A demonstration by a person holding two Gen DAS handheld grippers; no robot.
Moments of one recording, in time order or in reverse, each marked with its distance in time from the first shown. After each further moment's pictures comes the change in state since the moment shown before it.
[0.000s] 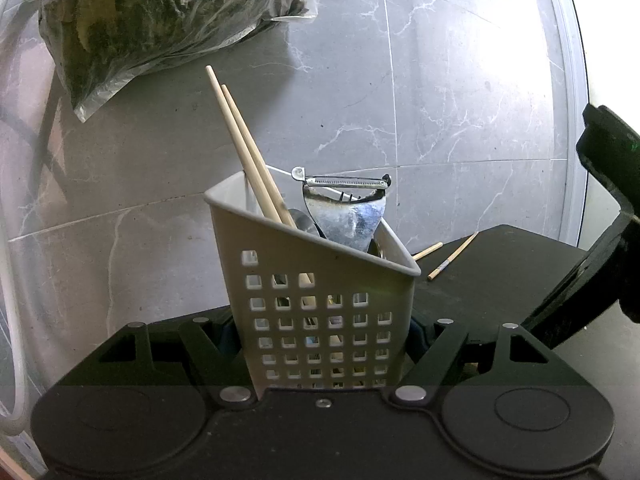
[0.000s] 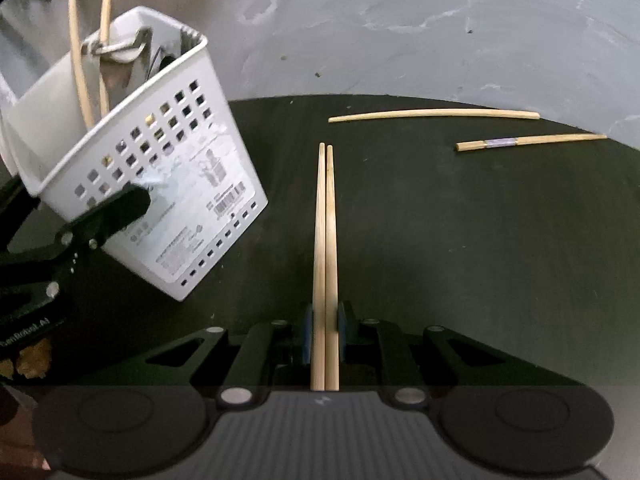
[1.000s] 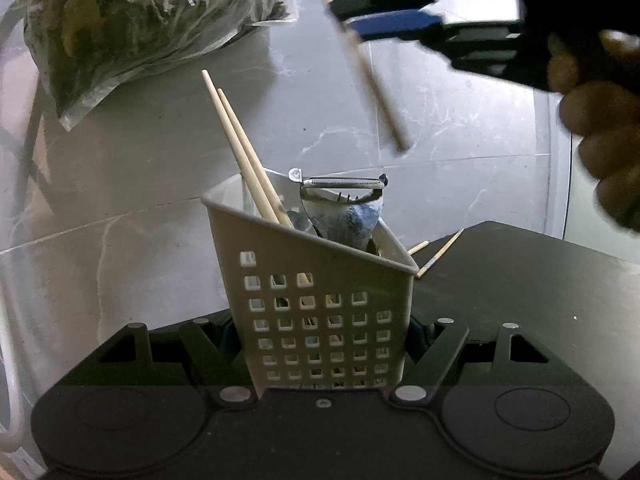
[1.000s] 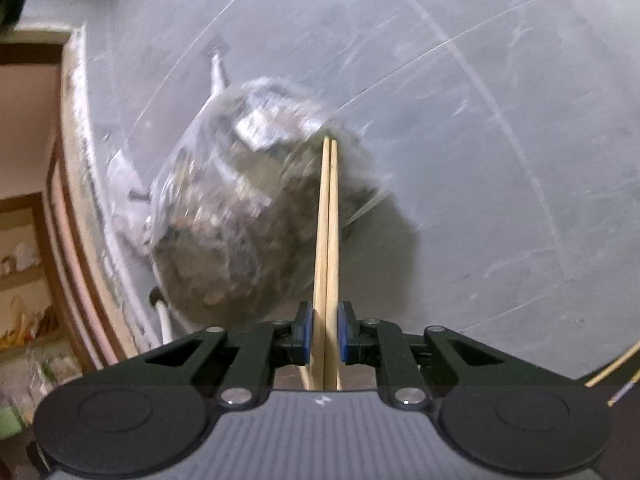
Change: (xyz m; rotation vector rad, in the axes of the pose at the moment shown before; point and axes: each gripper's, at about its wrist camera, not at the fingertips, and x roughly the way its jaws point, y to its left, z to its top) left arm -0.004 0.009 -0.005 0.038 -0.015 -0.048; right arm -0.088 0.040 0.027 0.028 -0.924 0.460
